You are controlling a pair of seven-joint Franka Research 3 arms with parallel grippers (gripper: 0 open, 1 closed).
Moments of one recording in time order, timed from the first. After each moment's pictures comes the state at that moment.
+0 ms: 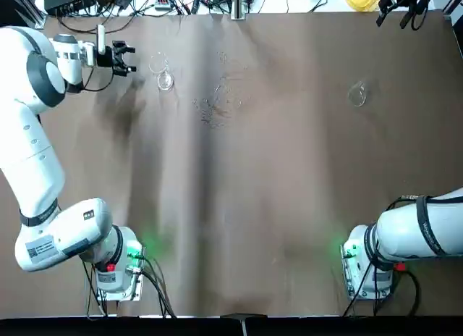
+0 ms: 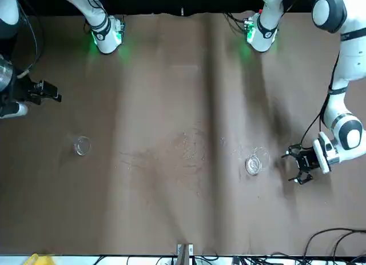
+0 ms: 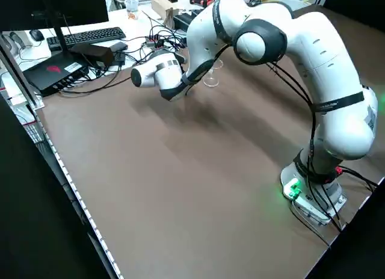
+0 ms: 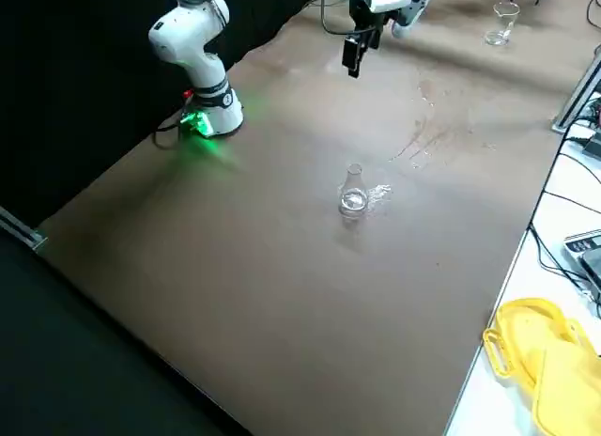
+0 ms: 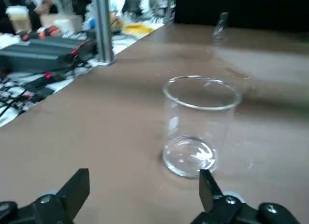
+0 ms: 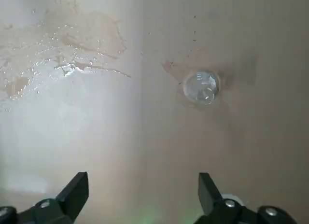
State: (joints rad) left arm 0.34 0.83 -0.01 -1.56 -1.20 1.80 2.34; right arm 0.01 0.01 -0.07 -1.71 0.13 1.60 -0.13
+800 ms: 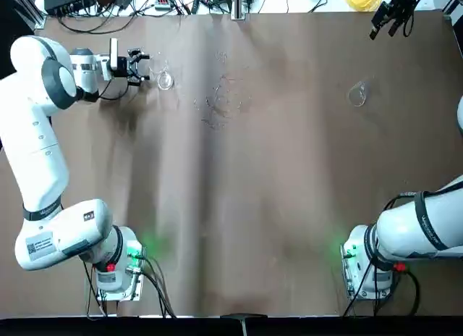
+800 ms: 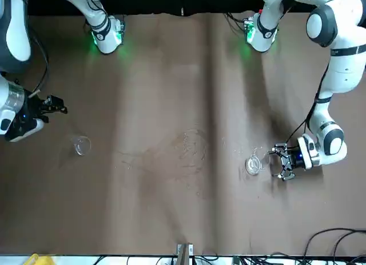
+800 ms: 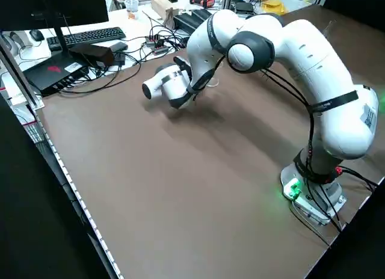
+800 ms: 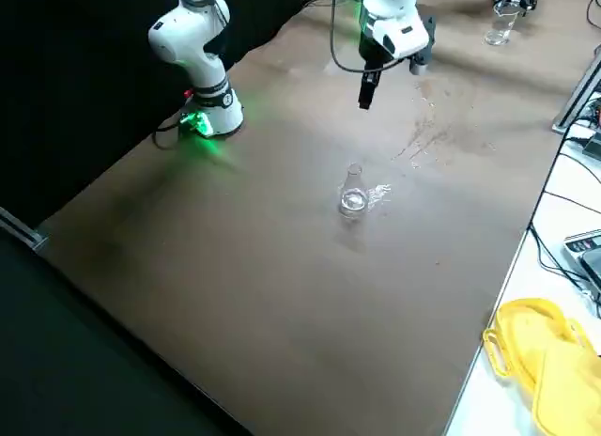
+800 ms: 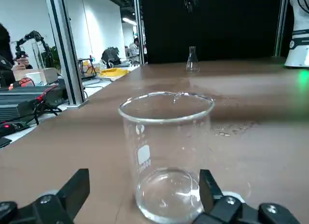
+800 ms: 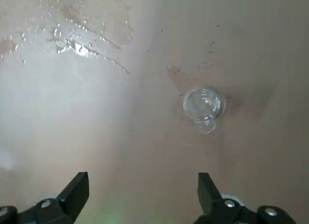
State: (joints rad) left arm 0.31 0.96 -0.03 -1.52 -1.30 1.64 2.58; right arm -0.01 0.13 -0.07 -1.71 0.13 1.66 -0.42
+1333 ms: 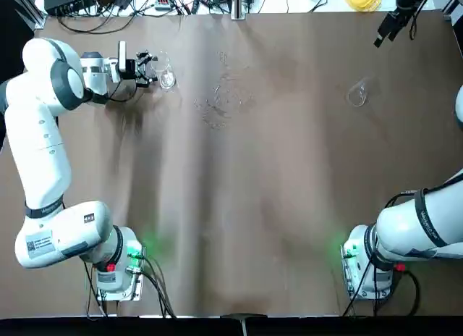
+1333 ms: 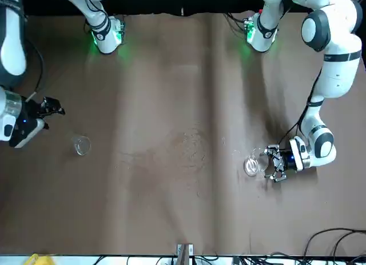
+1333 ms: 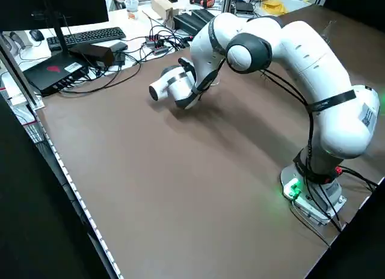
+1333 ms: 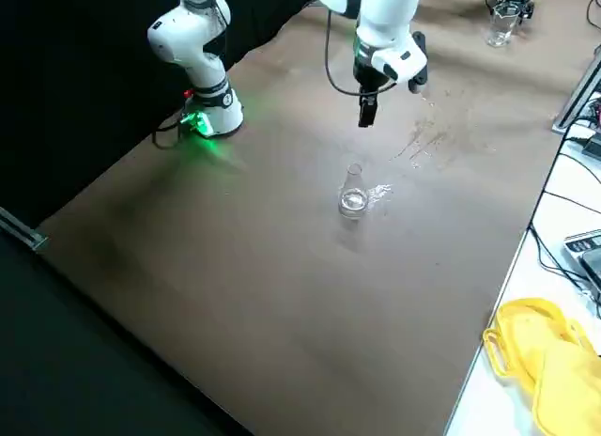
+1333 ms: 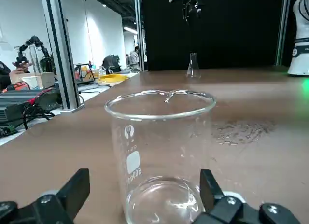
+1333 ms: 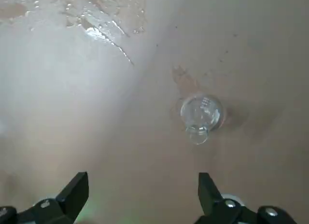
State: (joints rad) left arm 0.26 1.00 -0.03 -1.51 -1.36 1.64 2.59; right arm -0.07 0.18 -0.07 -1.71 0.16 1.67 -0.70
